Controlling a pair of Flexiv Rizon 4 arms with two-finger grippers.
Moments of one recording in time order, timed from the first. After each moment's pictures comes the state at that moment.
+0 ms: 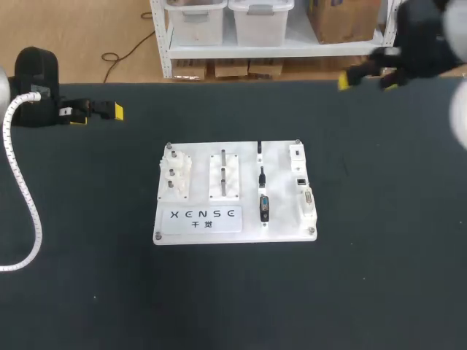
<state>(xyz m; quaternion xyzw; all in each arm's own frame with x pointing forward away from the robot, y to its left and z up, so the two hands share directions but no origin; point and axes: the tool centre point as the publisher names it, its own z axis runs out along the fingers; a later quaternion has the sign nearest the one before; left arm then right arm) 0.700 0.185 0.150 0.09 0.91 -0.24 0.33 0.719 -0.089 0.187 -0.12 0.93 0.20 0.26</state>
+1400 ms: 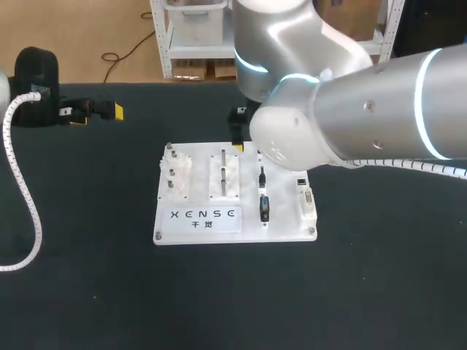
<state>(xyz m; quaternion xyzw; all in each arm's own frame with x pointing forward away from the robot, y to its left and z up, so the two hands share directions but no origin) 0.700 0.185 0.150 0.09 0.91 -0.24 0.33 0.729 0.061 0.033 0.01 1.00 -0.01 0.10</state>
